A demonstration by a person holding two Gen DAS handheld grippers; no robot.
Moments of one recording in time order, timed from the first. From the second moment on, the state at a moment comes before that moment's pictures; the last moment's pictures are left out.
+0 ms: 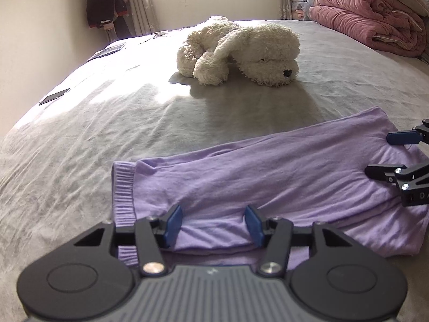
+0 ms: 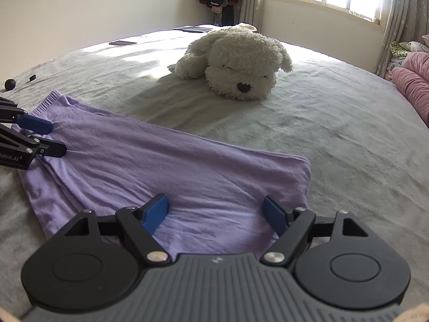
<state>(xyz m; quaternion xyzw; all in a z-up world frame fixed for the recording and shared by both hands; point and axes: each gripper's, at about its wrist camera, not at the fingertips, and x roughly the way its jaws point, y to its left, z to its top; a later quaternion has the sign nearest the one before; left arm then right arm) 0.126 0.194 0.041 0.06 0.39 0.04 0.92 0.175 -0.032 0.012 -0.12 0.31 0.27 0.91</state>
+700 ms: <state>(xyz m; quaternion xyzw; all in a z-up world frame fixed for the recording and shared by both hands) 0.122 0.177 0.059 0.00 0.44 0.05 0.89 0.177 -0.031 0.010 -0.12 0.31 0.26 0.91</state>
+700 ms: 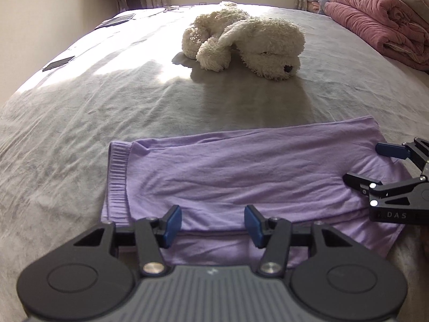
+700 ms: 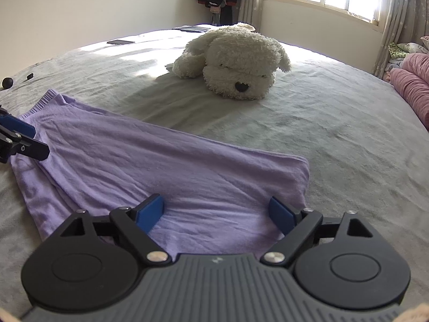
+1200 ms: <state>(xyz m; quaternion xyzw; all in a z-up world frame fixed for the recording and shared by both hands) 0.124 0.160 0.053 -0.02 0.45 0.04 0.89 0.178 -0.038 0.007 -0.10 0.30 0.27 0.91</state>
